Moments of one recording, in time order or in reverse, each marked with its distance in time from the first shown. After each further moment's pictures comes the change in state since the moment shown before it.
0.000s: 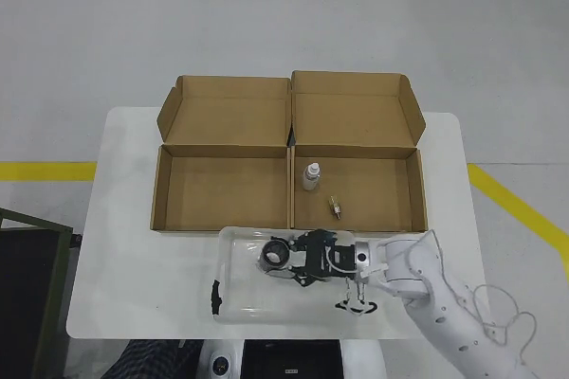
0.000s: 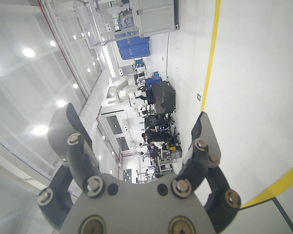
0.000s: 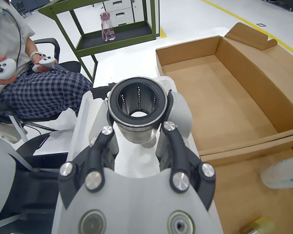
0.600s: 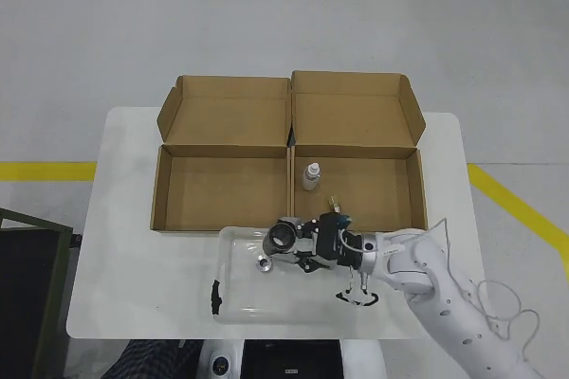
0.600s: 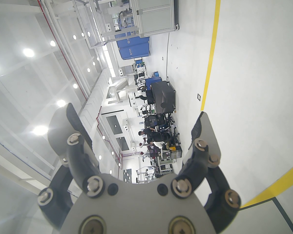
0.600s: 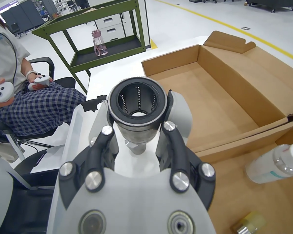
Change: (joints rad) left arm 0.000 0.000 0.000 0.000 0.000 0.000 0.000; right arm 0.019 -0.001 0.020 0.026 0.059 0.044 -0.041
